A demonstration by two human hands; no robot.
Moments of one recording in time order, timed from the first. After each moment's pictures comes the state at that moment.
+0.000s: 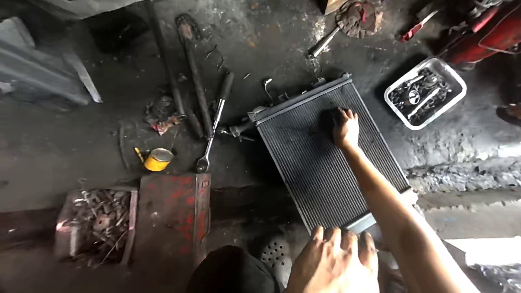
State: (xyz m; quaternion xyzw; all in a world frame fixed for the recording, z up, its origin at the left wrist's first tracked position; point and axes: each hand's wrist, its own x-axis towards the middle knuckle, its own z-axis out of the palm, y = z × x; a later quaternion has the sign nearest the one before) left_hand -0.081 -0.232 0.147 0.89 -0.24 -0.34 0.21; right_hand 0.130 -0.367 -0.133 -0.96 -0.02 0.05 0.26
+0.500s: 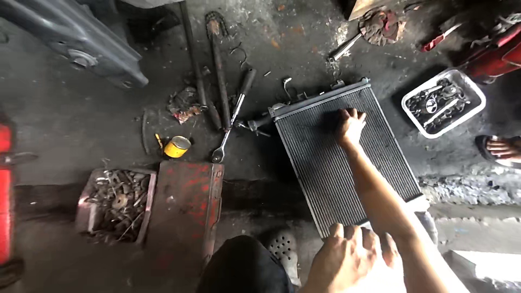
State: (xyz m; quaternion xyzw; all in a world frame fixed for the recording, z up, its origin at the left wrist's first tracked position) left_hand -0.097 -0.221 0.154 0.91 -0.24 -0.27 0.21; right_hand 0.133 -0.319 -0.127 -0.98 -0.03 0.06 0.19
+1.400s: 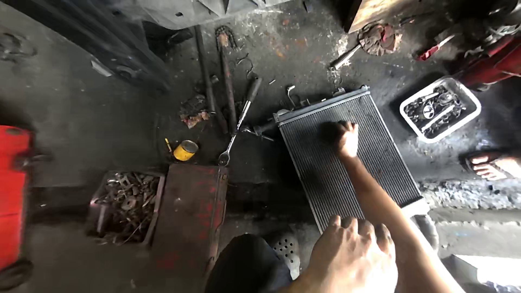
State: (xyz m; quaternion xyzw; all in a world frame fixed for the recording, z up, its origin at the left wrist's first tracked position) left_hand -0.087 -0.217 0.162 0.89 -0.24 -0.31 0.21; right_hand 0.099 -0.322 -0.132 -0.97 -0.11 0.02 0.23
